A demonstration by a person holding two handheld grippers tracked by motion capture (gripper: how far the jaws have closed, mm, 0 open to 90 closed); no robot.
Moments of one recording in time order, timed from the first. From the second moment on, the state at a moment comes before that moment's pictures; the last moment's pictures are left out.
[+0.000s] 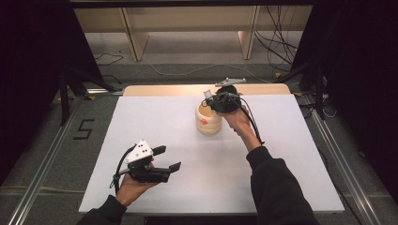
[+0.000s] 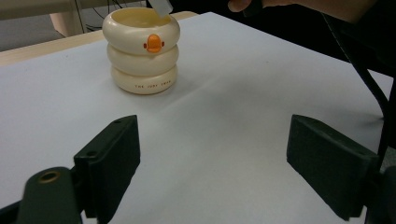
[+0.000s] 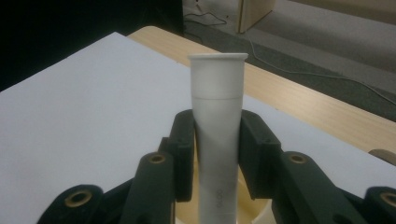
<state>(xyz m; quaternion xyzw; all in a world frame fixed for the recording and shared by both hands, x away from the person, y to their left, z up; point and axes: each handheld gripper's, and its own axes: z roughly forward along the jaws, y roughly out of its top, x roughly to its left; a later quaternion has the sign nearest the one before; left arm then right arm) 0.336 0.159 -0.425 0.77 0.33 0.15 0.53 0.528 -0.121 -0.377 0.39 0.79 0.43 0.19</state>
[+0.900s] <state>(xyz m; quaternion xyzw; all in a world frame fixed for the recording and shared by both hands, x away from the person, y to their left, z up) 0.335 0.160 -0.424 0.77 0.33 0.15 0.53 0.540 -0.112 -0.400 0.41 0.79 0.41 0.18</state>
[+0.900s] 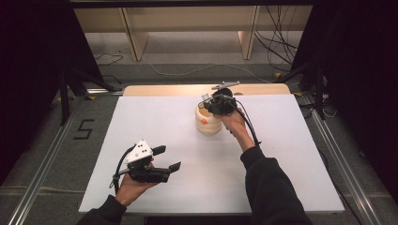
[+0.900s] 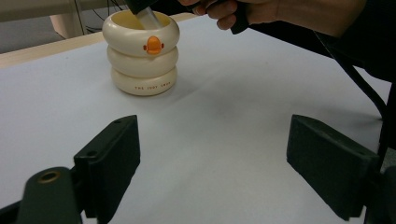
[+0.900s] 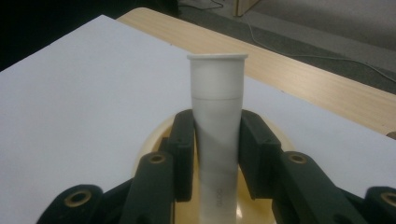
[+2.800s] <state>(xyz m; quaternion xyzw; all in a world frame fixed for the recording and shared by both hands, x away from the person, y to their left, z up) 0.336 0.159 -0.424 0.77 0.33 0.15 0.53 0.469 -0.148 -0.361 0.36 0.79 0.46 0.16</state>
